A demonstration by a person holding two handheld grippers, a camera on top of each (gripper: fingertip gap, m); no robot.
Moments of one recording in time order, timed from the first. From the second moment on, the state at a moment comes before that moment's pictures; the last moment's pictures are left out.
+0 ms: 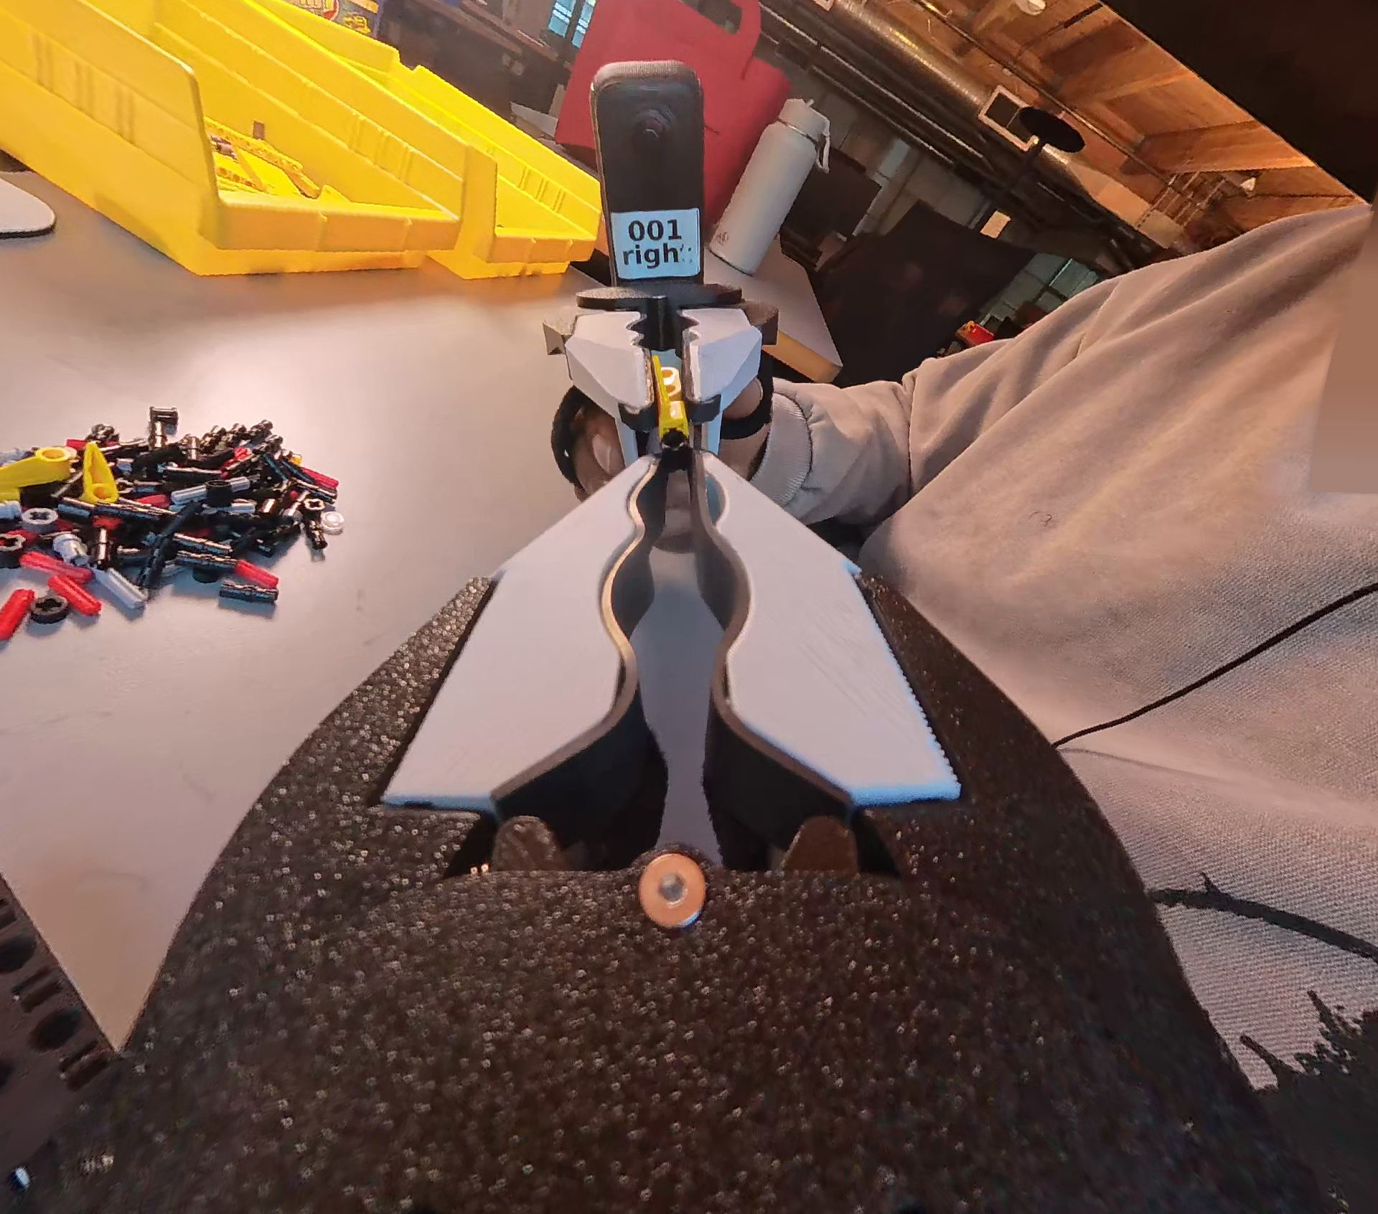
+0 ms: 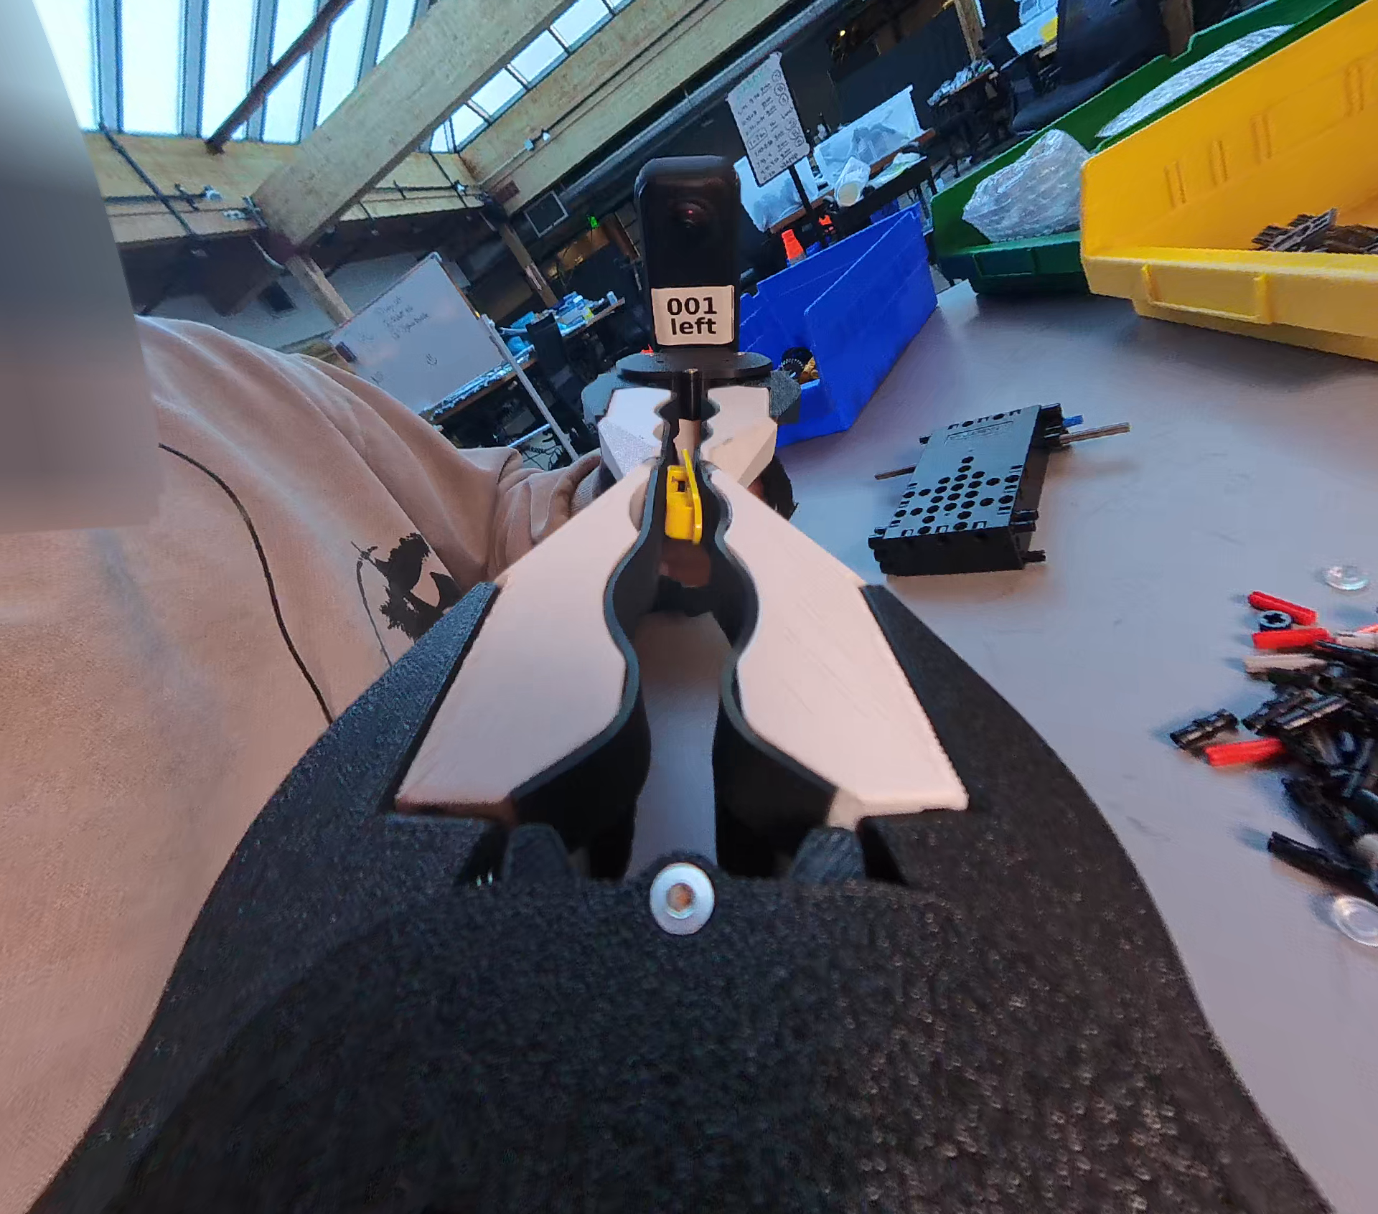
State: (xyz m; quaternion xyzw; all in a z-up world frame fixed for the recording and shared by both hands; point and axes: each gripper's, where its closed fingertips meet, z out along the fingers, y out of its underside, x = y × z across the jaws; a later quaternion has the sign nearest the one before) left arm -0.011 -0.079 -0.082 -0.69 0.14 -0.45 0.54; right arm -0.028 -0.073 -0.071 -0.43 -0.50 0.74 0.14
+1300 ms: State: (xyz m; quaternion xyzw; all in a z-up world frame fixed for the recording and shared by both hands) left arm -0.007 -0.088 -0.091 -0.71 0.21 -0.41 0.53; right arm -0.007 -0.078 -0.090 -0.39 -0.63 0.65 0.16
